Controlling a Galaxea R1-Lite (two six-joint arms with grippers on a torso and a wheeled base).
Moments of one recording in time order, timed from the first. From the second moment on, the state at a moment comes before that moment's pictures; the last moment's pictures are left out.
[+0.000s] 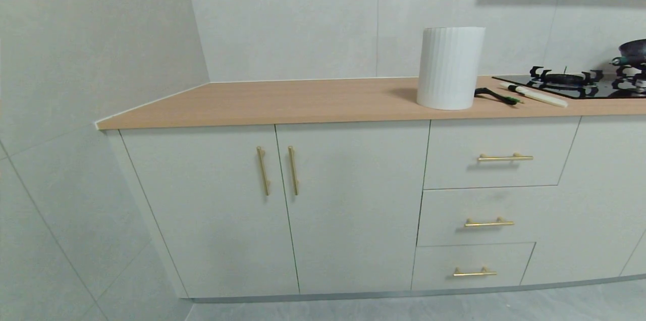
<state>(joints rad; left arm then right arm) 0.00 0.00 0.00 0.00 -0.01 0.00 0.00 0.00 0.00 0.00 0.04 -0.01</state>
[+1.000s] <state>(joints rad) 0.00 0.00 0.00 0.00 -0.01 0.00 0.00 0.00 0.00 0.00 0.04 -0.01</state>
